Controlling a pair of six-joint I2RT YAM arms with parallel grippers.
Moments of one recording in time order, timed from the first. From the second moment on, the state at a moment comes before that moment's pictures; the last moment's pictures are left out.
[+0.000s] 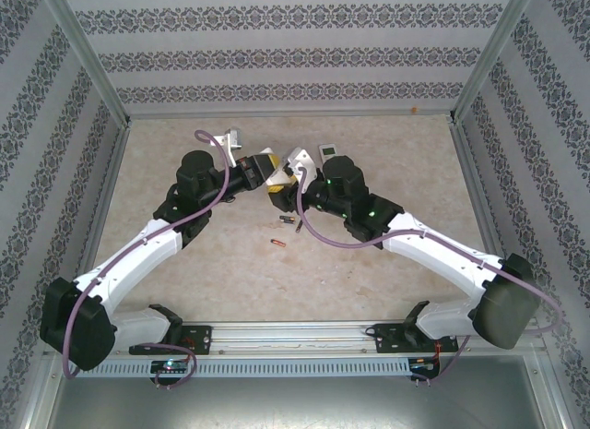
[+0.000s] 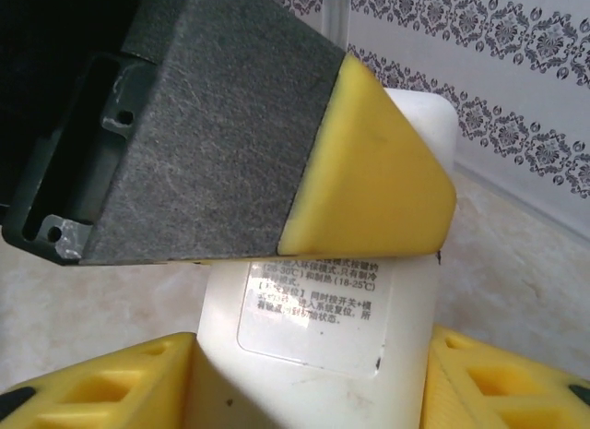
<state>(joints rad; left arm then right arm) -0.46 1.22 0.91 0.21 0.41 -0.86 0.79 1.33 1.05 -0.01 -0.18 -0.02</state>
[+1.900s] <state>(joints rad) -0.46 0.91 0.86 -0.34 0.12 -0.27 0.83 1.63 0.90 -0.61 -0.16 -0.93</state>
